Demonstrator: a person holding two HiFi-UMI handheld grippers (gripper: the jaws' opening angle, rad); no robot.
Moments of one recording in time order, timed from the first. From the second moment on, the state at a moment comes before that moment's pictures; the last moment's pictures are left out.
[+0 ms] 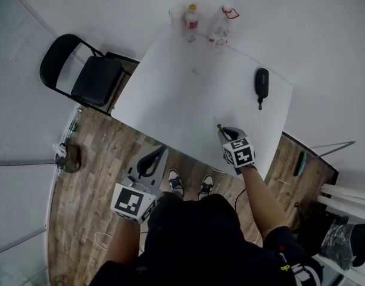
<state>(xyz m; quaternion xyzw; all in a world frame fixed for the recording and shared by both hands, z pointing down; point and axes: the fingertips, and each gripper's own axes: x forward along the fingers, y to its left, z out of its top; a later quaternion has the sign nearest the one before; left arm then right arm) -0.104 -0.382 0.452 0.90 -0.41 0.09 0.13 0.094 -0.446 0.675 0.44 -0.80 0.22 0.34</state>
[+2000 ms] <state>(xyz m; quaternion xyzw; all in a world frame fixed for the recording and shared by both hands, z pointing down) -0.019 -0.379 0.352 0.93 -0.36 0.03 0.03 0.152 -0.365 0.341 0.54 -0.84 -0.03 0.02</state>
